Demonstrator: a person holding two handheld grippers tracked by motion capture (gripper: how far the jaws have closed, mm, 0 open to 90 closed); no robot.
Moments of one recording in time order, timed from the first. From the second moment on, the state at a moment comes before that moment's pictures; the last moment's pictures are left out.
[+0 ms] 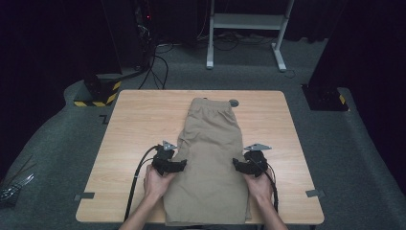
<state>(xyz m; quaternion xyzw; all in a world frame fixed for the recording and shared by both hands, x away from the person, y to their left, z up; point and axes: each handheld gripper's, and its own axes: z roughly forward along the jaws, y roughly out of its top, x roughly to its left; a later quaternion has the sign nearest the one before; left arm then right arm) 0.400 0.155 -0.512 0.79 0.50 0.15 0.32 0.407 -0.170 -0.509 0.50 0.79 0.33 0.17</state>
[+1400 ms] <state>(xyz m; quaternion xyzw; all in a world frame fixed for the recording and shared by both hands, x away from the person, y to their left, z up) 0.399 0.132 -0.507 0.82 0.46 0.13 0.32 0.403 -0.161 -0.511 0.47 0.81 0.32 0.15</state>
